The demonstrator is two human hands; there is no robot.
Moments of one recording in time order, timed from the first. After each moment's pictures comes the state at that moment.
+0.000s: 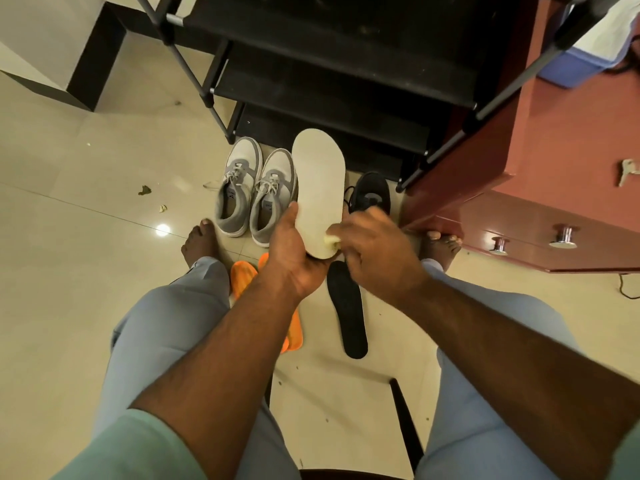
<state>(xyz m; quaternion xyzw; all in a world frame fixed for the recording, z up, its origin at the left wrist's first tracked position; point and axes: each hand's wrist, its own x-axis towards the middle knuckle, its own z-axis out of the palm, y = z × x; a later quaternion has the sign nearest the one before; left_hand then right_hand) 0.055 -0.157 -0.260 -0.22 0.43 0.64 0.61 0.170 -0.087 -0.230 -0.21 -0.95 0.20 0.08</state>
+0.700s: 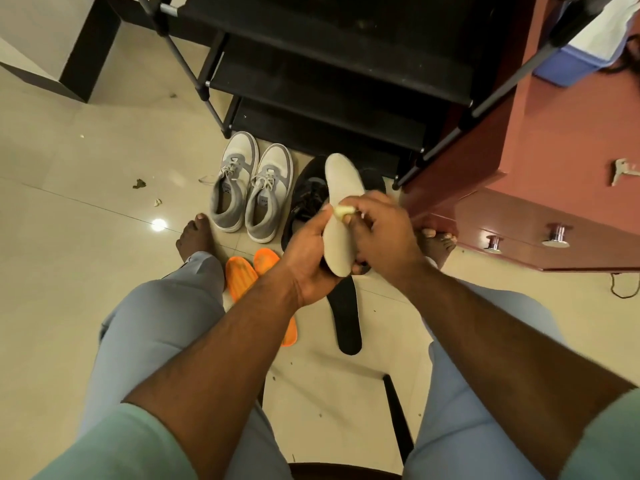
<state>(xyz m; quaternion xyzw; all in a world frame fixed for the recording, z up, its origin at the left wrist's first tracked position) 0.079 -0.154 -0.252 -0.10 0.41 0.55 0.72 0.173 -0.066 -0.253 -0.40 -0.83 0.38 0.10</state>
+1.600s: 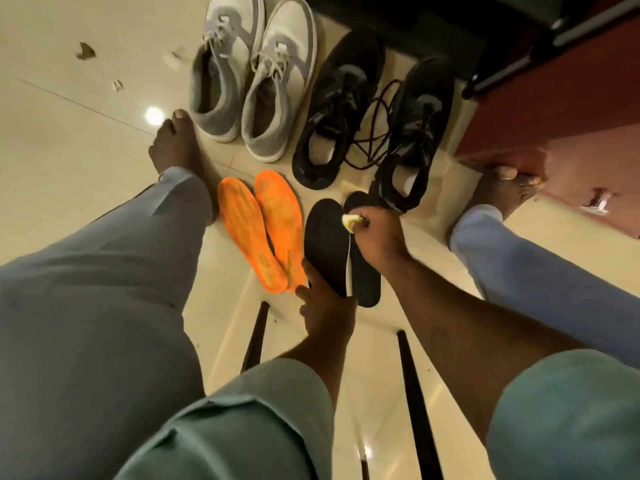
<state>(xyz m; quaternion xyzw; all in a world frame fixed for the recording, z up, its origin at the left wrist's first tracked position) 0.185 -0.249 -0.458 -0.10 0.84 0.06 0.53 0.175 -0.122 -0.473 -0.52 -0.71 0.45 -0.17</state>
